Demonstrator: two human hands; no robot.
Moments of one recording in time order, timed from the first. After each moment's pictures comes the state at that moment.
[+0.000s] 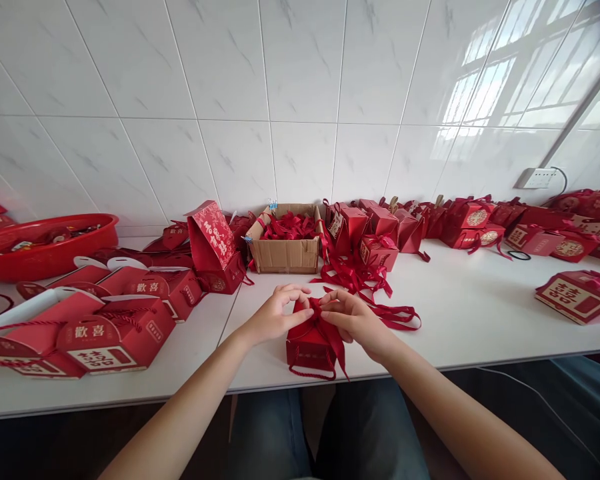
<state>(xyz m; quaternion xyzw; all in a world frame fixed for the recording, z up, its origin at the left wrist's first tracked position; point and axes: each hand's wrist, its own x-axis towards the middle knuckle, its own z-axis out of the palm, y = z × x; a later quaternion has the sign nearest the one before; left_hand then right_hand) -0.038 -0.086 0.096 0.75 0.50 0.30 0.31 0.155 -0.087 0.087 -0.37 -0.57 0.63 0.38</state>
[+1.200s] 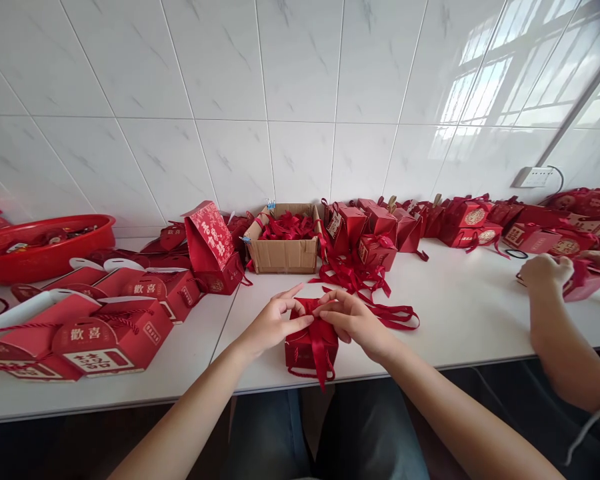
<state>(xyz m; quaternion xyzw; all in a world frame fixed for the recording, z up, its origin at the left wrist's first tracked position) -0.035 -0.095 0.086 0.68 0.52 0.32 0.41 0.155 -0.087 0.085 -0.37 -0.58 0.63 0.37</state>
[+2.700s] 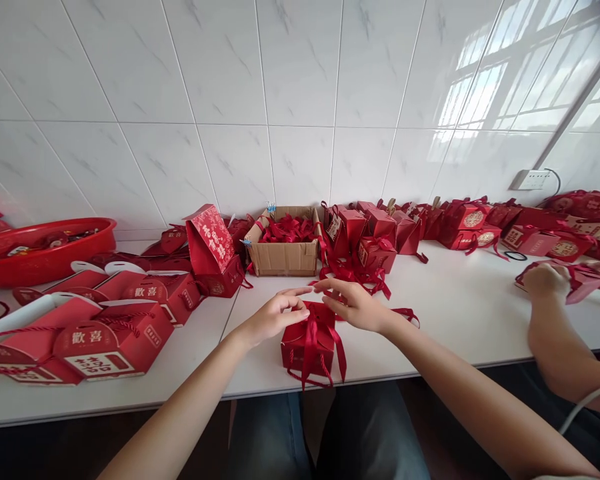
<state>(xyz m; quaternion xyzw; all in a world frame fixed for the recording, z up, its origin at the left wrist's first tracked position) -0.044 -0.082 0.095 0.70 0.46 0.31 0.46 0.174 -0.046 0.091 -0.28 -0.86 0.27 0.33</state>
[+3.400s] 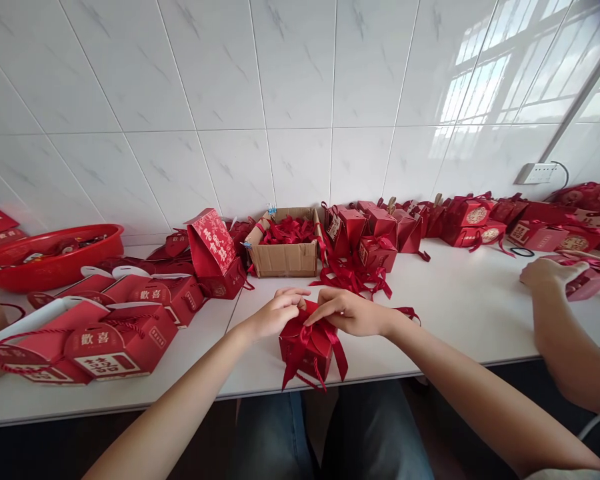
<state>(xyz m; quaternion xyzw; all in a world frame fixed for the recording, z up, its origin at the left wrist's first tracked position) -0.042 -0.073 0.095 0.72 0.51 0.27 0.39 0.175 -0.045 0.097 -0.12 -0.93 0.24 0.24</state>
